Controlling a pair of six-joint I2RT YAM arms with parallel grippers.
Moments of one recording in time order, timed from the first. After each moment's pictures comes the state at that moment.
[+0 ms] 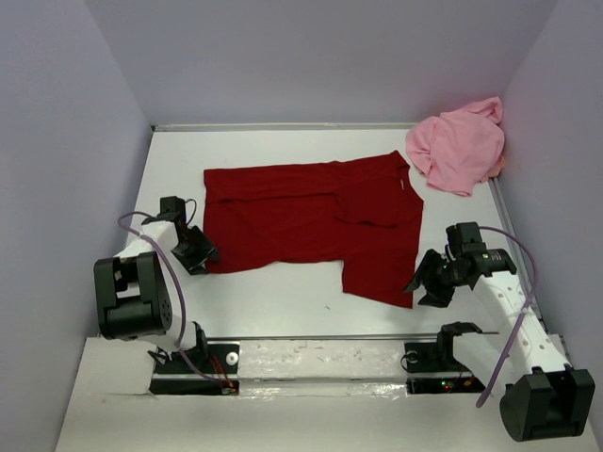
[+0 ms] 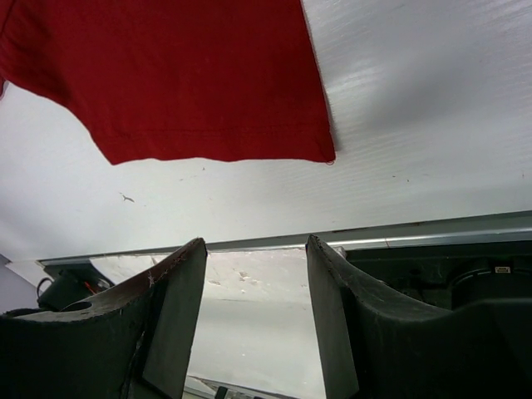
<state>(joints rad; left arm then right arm) 0.14 1.46 0.77 -0.64 0.14 -0.58 0.07 0.87 0.66 -1.07 -0.28 0.68</state>
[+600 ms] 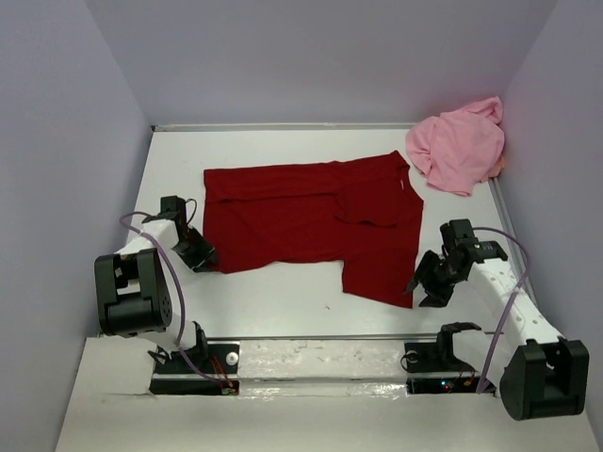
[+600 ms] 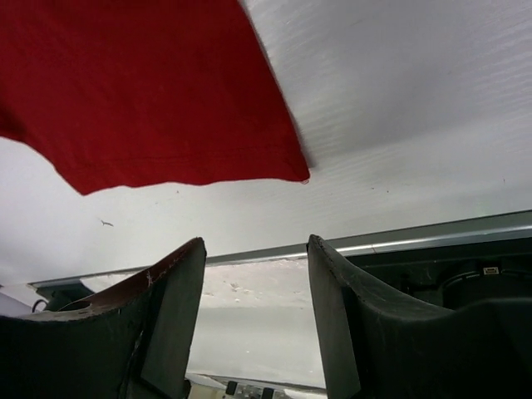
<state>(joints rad) 0.14 1.49 0.78 -0.64 0.17 -0.58 0.07 0.99 0.65 -1.04 -0.24 0.71</state>
